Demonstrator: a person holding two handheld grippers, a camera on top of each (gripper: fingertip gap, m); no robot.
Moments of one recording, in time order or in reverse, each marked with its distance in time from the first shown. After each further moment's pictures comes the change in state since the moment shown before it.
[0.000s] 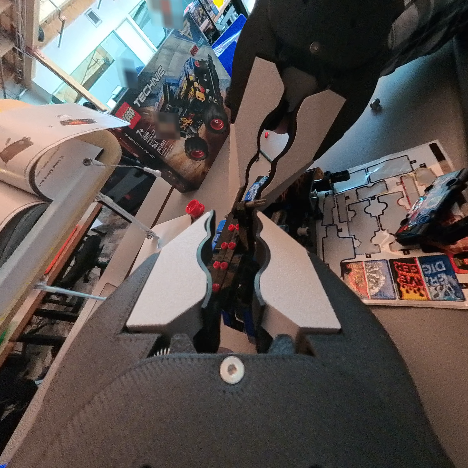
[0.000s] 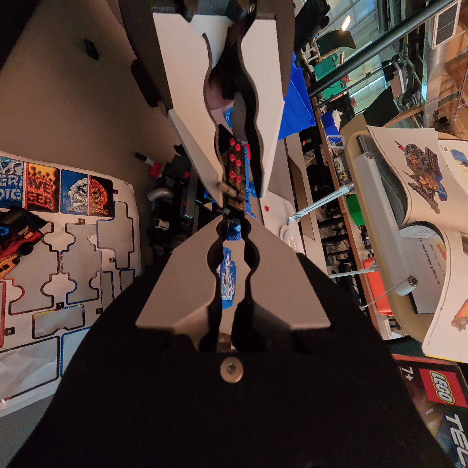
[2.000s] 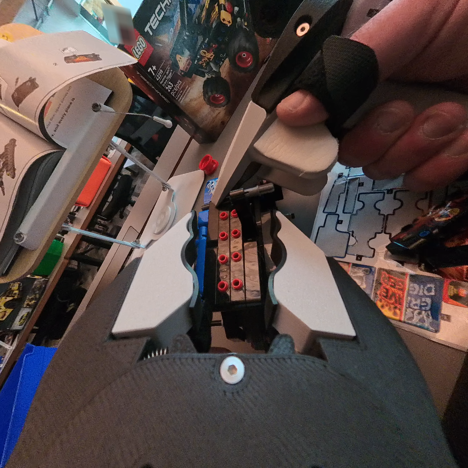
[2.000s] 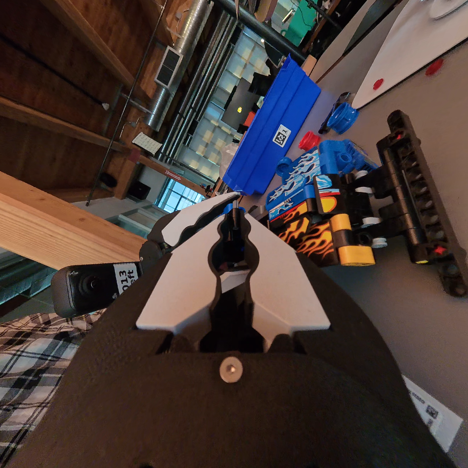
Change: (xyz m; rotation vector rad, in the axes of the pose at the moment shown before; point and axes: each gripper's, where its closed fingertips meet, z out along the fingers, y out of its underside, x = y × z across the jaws) left arm 0.009 0.019 -0.004 -0.248 -0.178 -0.026; right arm 0.007 -0.015 0.008 0.511 -0.280 1.943
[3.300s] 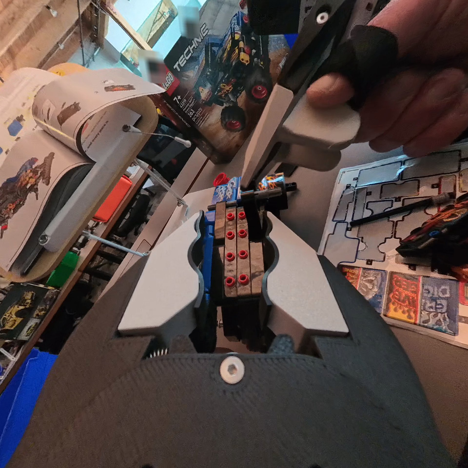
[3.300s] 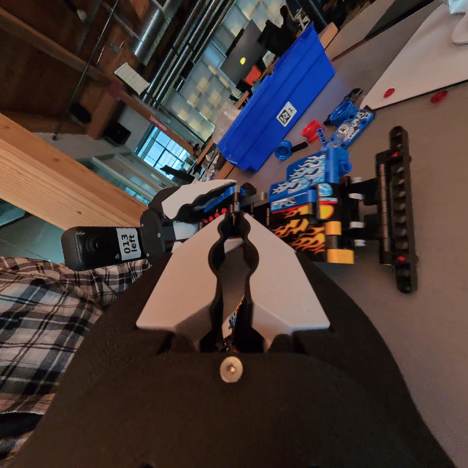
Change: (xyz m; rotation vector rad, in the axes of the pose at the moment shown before) left arm -0.008 -0.007 -0.005 0.116 -0.070 -0.009; right arm -0.003 0.001 -0.020 -0.166 0.009 -0.191
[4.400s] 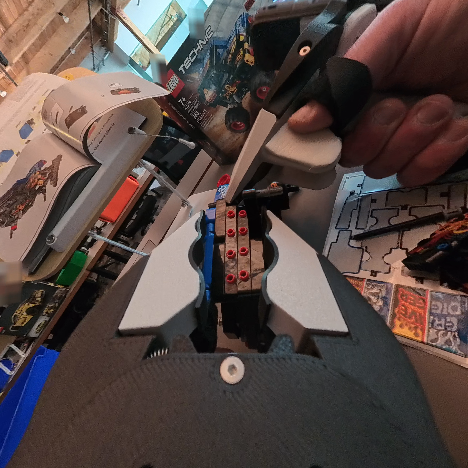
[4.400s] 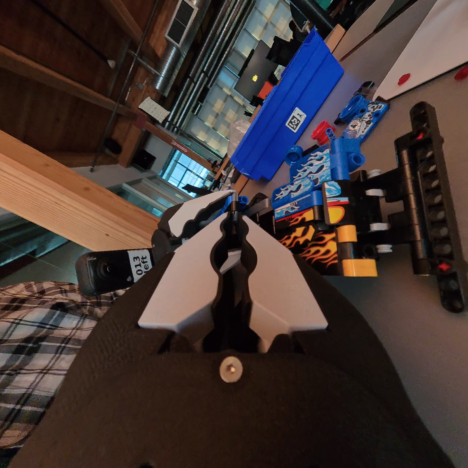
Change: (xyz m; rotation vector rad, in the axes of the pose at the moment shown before) left arm -0.001 0.000 0.001 0.004 -0.027 0.010; right arm 0.000 -0.004 0.015 0.065 -0.074 0.128
